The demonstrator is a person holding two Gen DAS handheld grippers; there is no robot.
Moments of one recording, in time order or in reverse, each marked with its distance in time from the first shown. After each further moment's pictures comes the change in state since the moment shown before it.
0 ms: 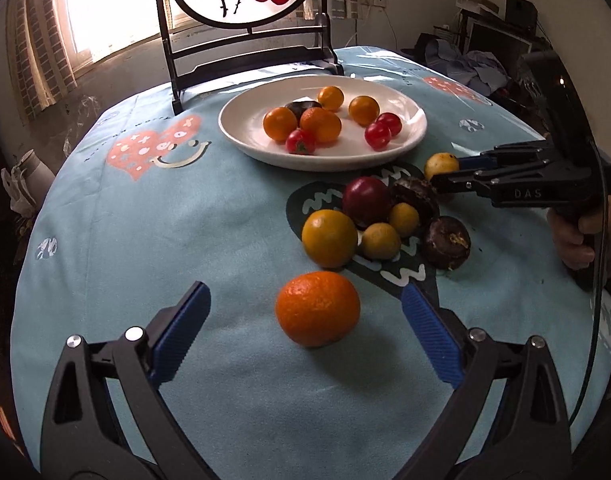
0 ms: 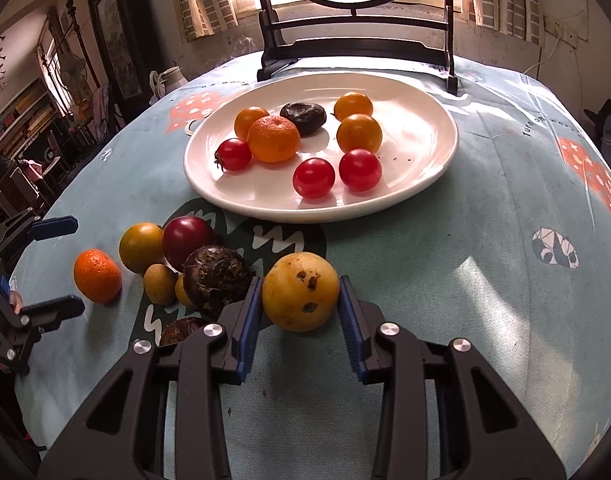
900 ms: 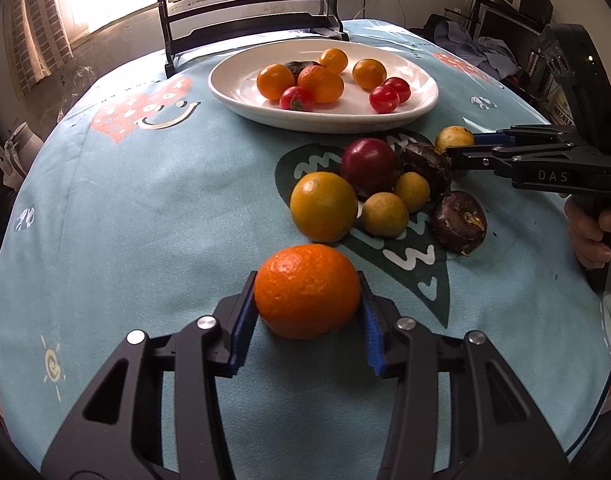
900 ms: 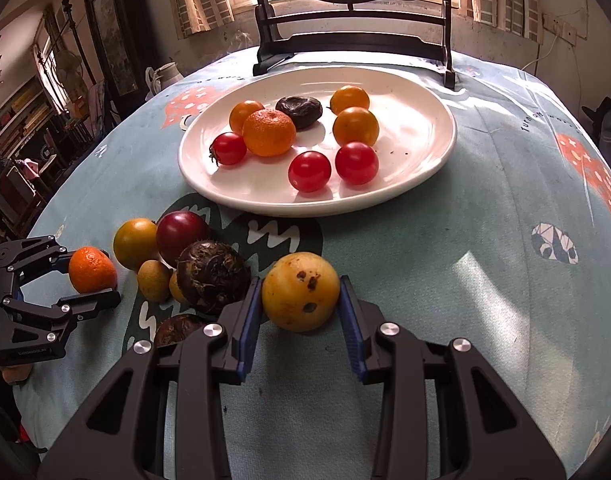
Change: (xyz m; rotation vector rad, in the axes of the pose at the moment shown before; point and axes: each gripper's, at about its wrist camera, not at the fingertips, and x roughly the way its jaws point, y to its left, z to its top) left arm 0.026 -0.004 -0.002 -0.050 0.077 -0.008; right arm 0.001 -0.002 -0.001 0.002 0.010 -0.014
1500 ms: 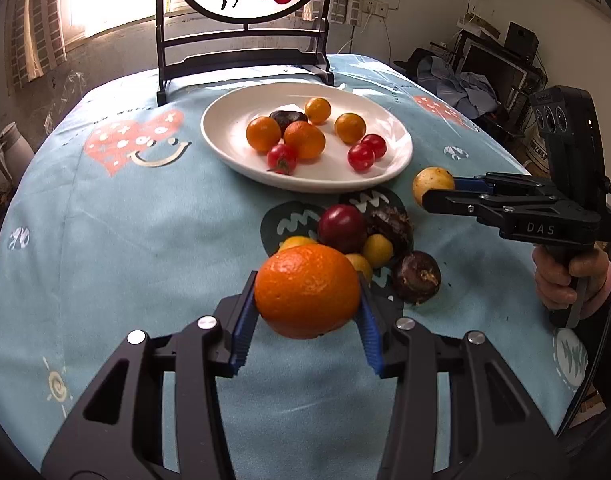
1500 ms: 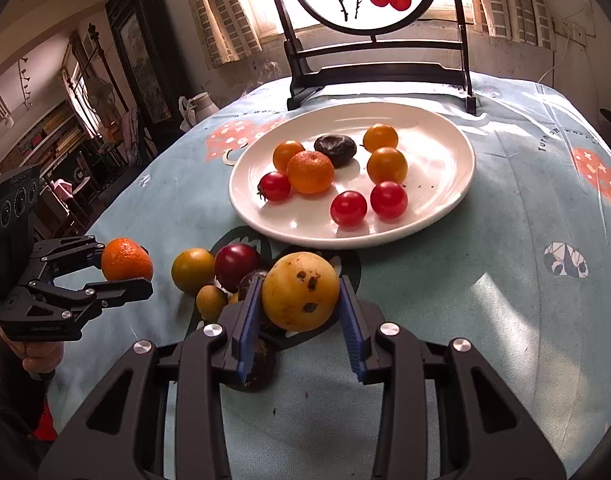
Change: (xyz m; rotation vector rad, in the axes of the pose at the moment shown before) left arm -0.029 0.006 0.033 -0.037 -0.096 -0.106; right arm -0.029 0.003 0.008 0.023 -0.112 0.134
